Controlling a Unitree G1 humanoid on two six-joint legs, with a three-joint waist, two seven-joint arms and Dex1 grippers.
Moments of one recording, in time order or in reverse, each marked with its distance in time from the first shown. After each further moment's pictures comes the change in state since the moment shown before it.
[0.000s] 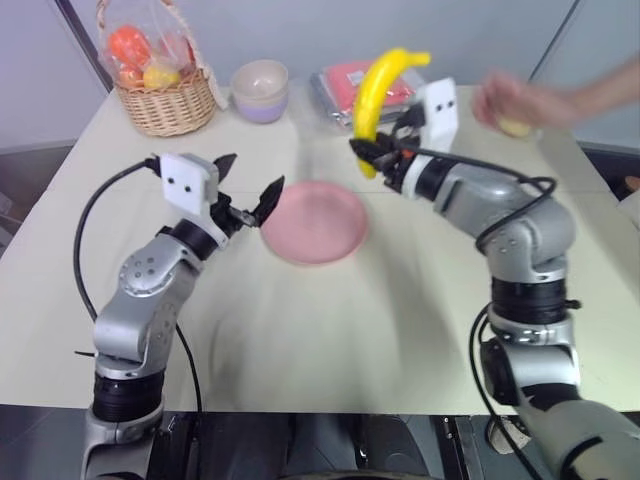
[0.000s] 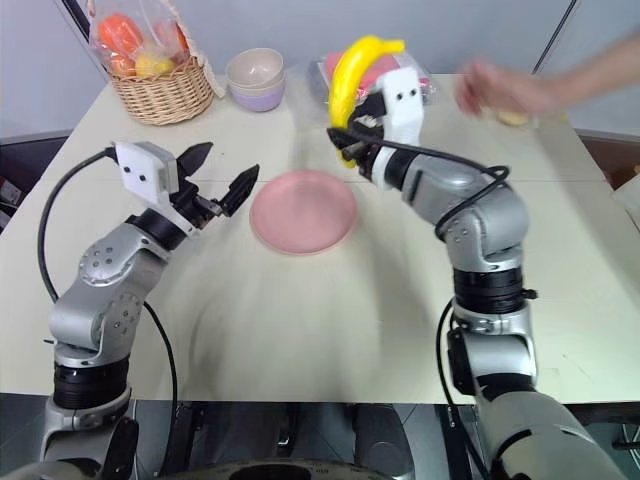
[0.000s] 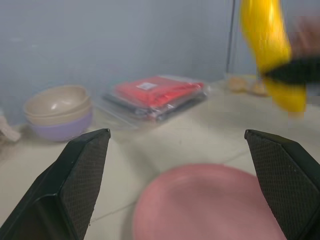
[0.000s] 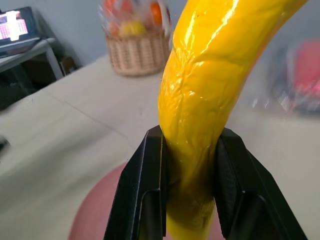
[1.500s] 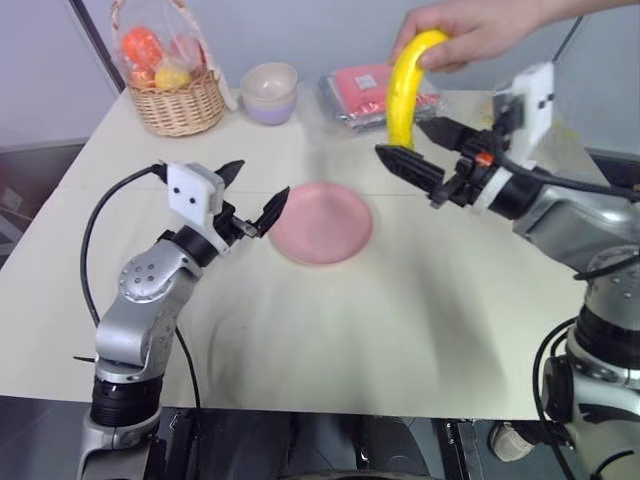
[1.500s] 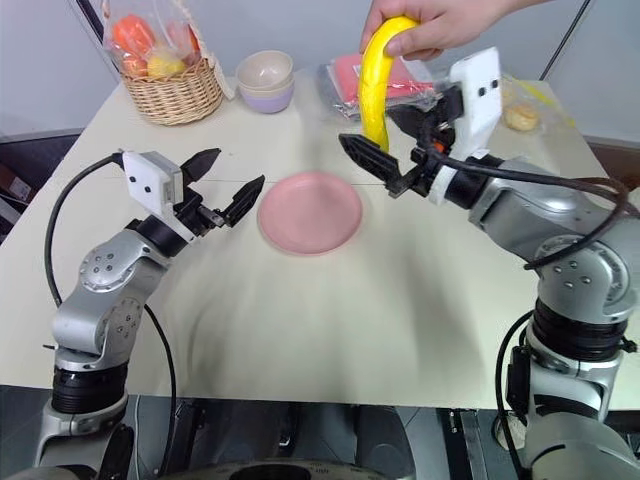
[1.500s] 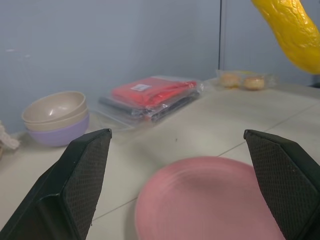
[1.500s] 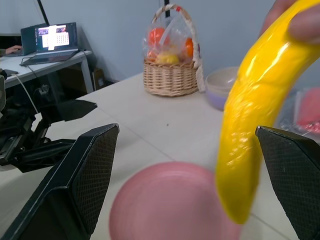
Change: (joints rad) left arm 0.053 0.013 -0.041 0.020 0.058 -0.098 -0.093; right arm 0.113 -0.321 -0.169 -0.332 0.394 0.091 -0.003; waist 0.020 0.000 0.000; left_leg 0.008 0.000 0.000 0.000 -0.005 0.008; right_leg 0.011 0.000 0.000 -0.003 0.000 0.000
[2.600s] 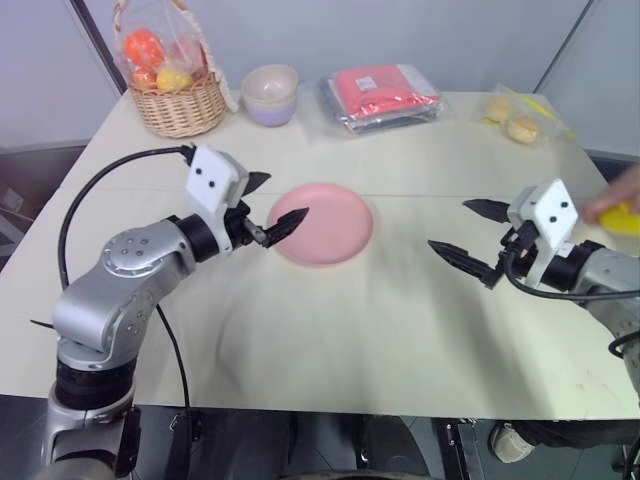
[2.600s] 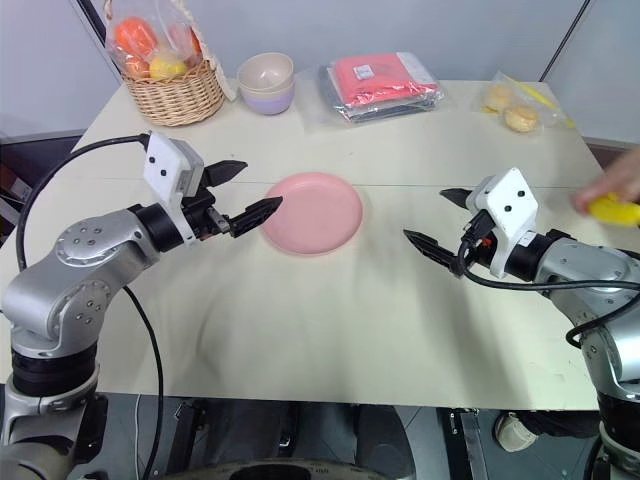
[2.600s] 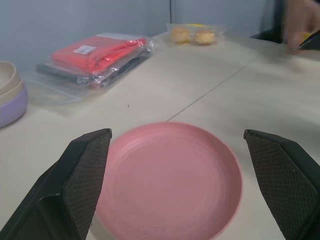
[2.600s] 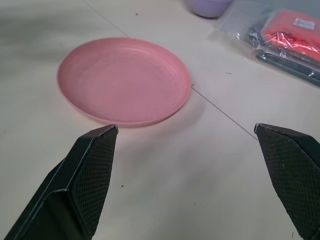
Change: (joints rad) left arm -0.138 0.153 0.004 -0.132 -0.181 0.429 -0.068; right arm 0.553 -0.263 -0.090 -0.033 -0.400 -0.412 0.454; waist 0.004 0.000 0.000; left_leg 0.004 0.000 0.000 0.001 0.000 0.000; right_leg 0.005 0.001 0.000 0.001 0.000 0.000
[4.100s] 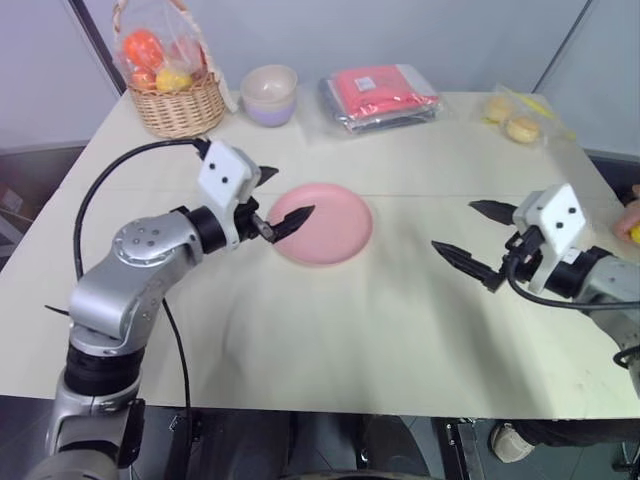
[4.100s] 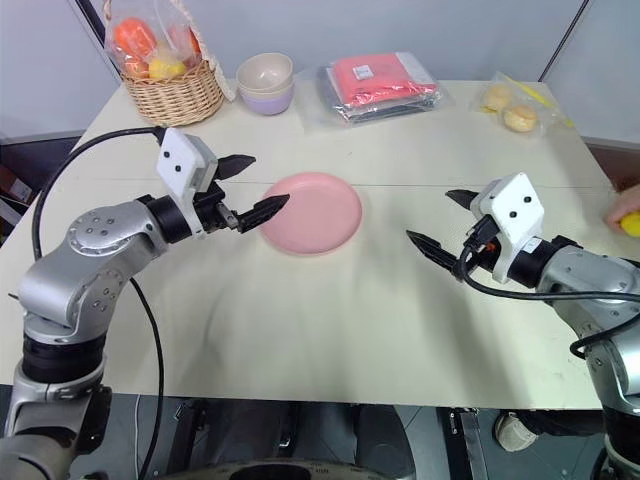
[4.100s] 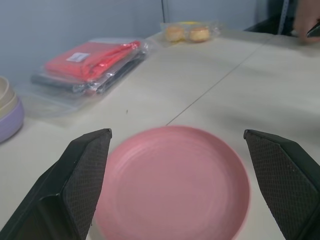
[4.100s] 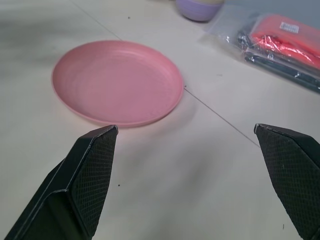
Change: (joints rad) left arm -0.042 0.013 -0.061 0.064 0.093 -0.050 -0.054; right arm 0.043 0.001 -0.031 -0.038 0.017 -0.013 -0.038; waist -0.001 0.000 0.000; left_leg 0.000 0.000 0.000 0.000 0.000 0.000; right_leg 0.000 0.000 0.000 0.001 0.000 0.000
